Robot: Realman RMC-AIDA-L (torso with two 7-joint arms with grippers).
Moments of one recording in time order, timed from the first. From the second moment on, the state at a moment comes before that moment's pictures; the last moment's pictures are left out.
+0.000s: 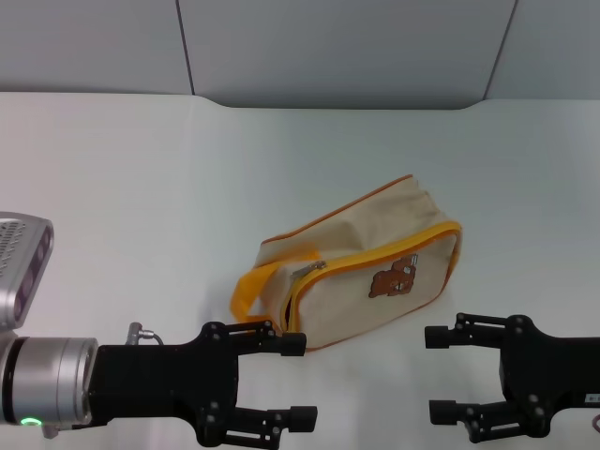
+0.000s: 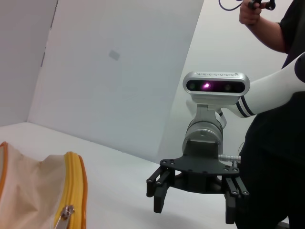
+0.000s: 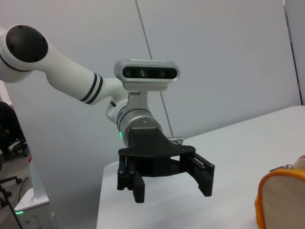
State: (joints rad) left arm -0.55 -2.07 0.54 0.34 2.21 1.82 -1.05; right arm 0.48 2.04 -0.54 -0.46 -2.20 -1.86 1.06
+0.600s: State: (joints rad) left arm -0.53 -2.07 0.53 0.32 2.21 1.79 -1.02; right arm 0.49 2.04 -0.54 -0.45 -2.20 -1.85 1.05
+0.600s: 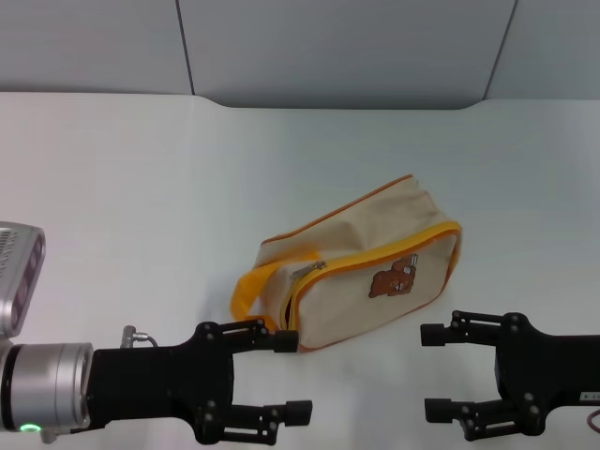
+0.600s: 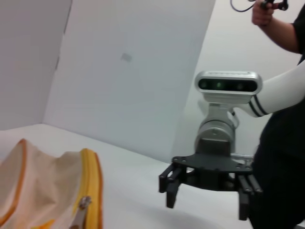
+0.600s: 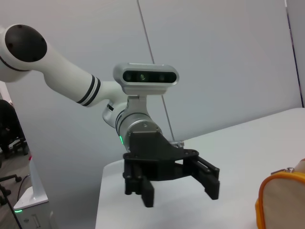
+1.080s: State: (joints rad) left arm -0.47 -2.08 0.52 0.29 2.04 1.69 -0.92; right arm 0.49 2.04 -0.54 -0.45 -2.19 -1.83 1.04
